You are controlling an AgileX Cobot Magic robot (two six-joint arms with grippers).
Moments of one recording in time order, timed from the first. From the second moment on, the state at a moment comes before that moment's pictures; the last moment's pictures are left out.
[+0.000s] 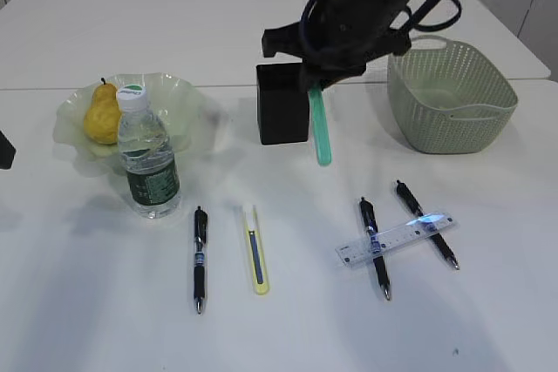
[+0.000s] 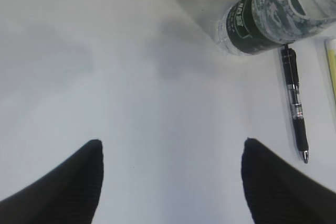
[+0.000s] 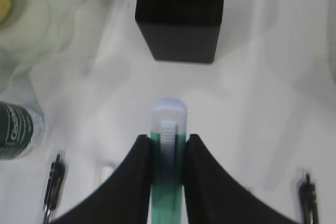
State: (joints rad) left arm -0.01 1.37 -0.98 -0.25 0.86 0.06; right arm 0.47 1.93 -1.68 -0.10 0.83 0.37
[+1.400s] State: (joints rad) left arm -0.01 1.37 -0.98 -0.25 0.87 0.06; right arm 0.37 2.15 -1.68 -0.43 -0.14 0.36
